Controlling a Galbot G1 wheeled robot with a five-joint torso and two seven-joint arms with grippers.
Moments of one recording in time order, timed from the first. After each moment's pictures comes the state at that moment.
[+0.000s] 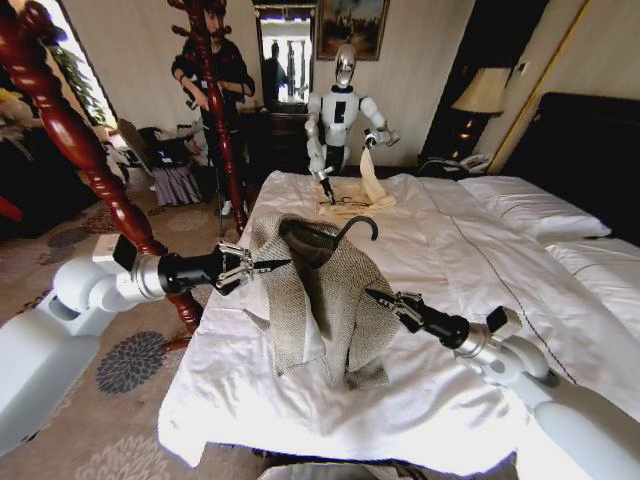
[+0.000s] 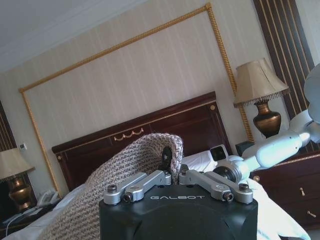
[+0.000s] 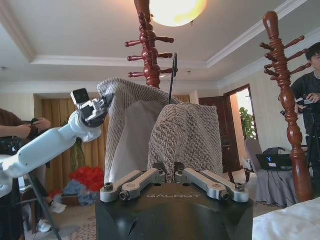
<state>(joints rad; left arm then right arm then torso) 0.78 -0.55 -0.49 -2.08 -1.03 0.17 0.97 -1.40 0.56 0.56 2.03 1.15 0.14 -0.83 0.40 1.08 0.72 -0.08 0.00</state>
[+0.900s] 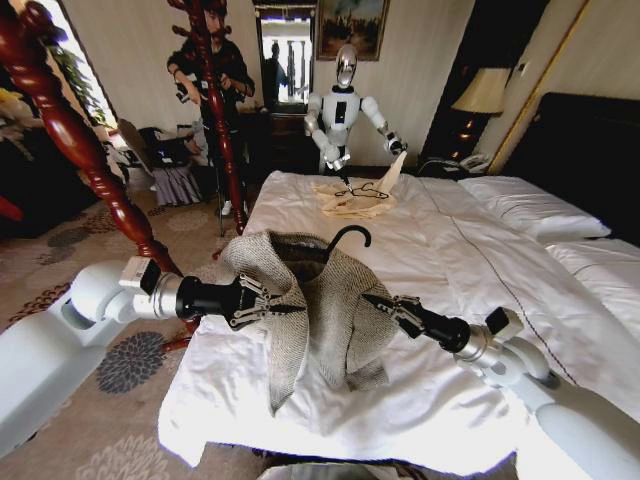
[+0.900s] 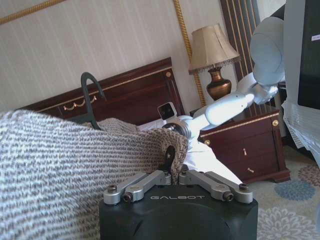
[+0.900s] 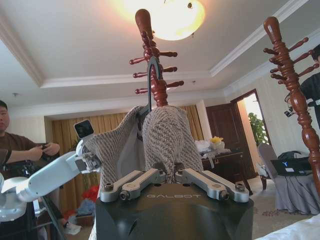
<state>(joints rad) 0.80 -0.48 -0.35 -2.16 -0.90 0.16 1.05 -1.42 0.56 0.57 2.09 1.27 0.12 -0.82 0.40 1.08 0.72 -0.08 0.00</state>
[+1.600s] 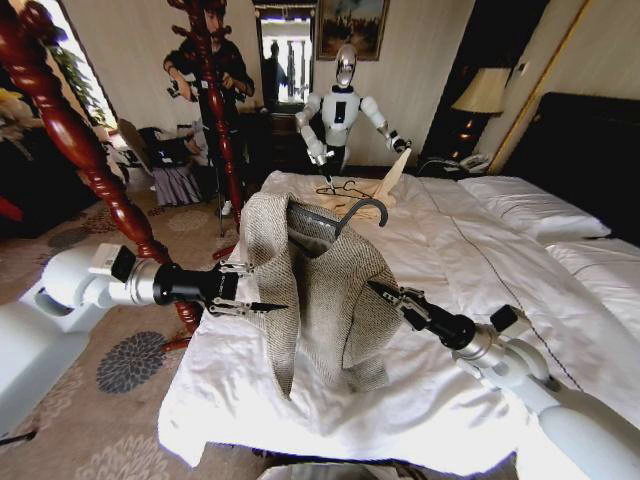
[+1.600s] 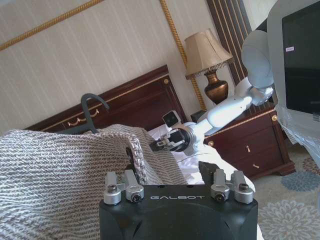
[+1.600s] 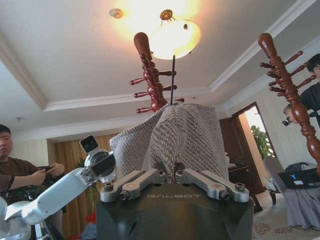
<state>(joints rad) 0.77 -0.47 -0.46 -2.07 -0.94 0.09 1.19 -1.41 0.58 0.57 2.10 1.34 0.12 -0.83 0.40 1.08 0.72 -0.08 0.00</state>
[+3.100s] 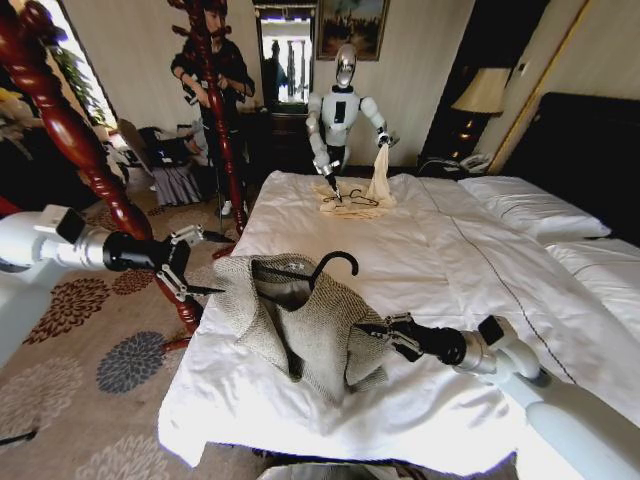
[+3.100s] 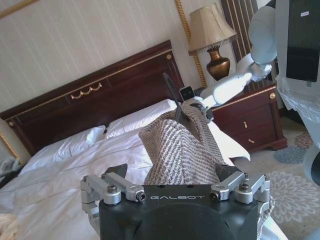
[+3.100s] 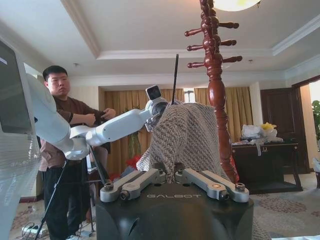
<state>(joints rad) 0.60 -0.38 -0.34 -1.81 -0.93 0.05 1.37 -1.36 0.57 0.51 2.07 1.10 0.12 -1.04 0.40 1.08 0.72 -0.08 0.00</state>
